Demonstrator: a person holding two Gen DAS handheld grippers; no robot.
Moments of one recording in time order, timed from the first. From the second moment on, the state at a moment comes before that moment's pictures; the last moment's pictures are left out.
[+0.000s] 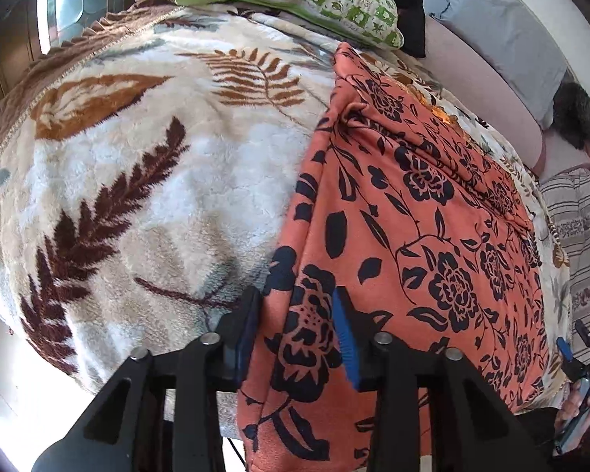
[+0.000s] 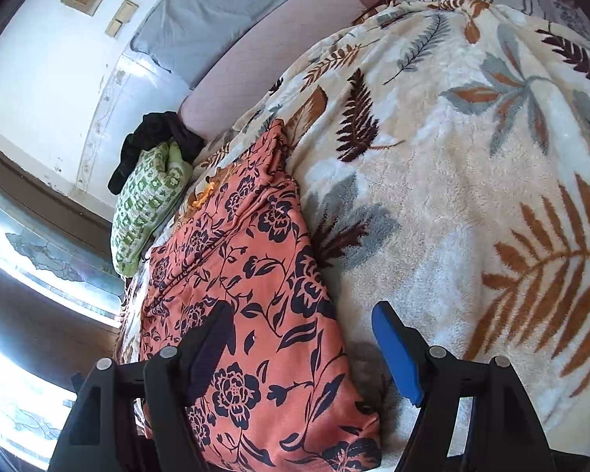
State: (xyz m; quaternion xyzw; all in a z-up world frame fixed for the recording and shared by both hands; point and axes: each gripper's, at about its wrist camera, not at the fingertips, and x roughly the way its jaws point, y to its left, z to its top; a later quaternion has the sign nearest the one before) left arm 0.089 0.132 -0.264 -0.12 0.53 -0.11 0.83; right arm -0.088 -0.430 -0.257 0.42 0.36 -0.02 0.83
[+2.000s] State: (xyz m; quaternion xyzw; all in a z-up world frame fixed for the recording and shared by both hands) left arm 0.396 0.068 -0.271 -0.23 0.57 -0.16 0.77; right arm 0.222 -0.469 -0.275 0.42 0.39 -0.05 0.82
